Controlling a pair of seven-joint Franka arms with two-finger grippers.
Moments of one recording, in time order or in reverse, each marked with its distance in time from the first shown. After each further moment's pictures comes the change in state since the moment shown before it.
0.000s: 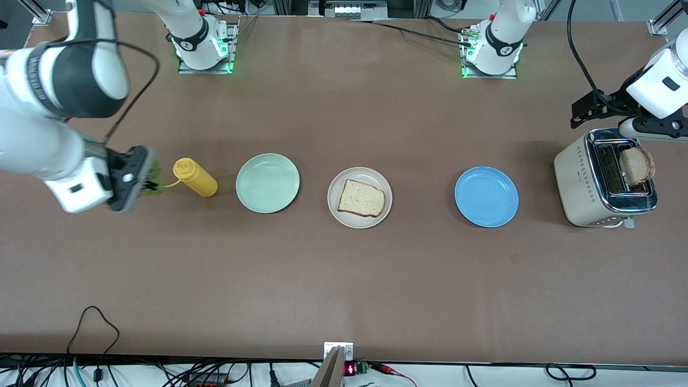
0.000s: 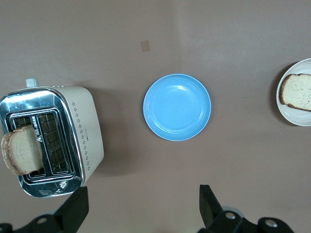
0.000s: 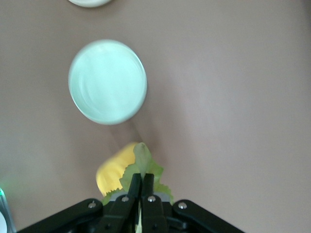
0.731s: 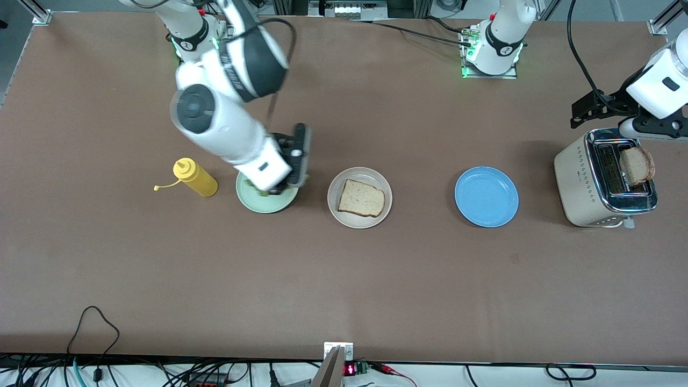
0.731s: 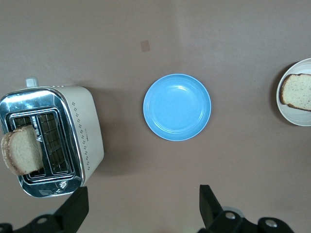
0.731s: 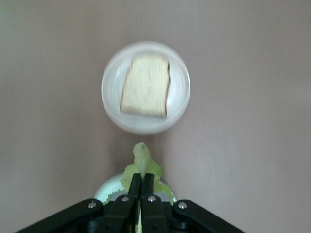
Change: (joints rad) left arm 0.000 0.000 0.000 0.000 0.000 0.000 0.000; right arm 0.350 0.168 0.017 0.019 0.240 0.286 0.127
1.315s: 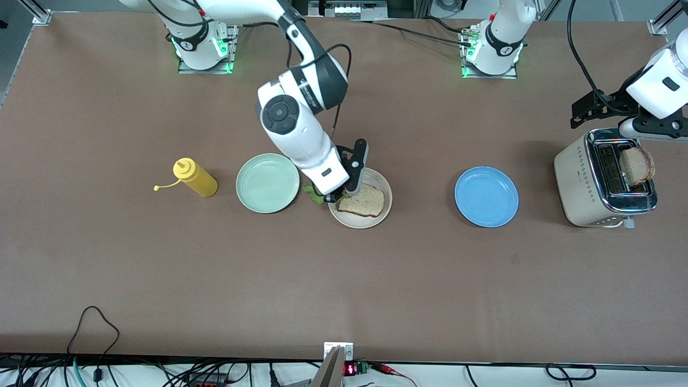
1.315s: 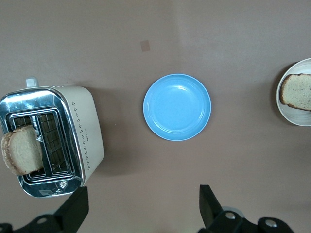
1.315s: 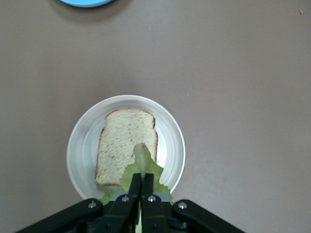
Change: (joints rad) left arm 0.000 0.000 0.000 0.000 0.000 0.000 0.000; right arm 0.099 0.202 0.017 0.066 0.037 0.290 0.164
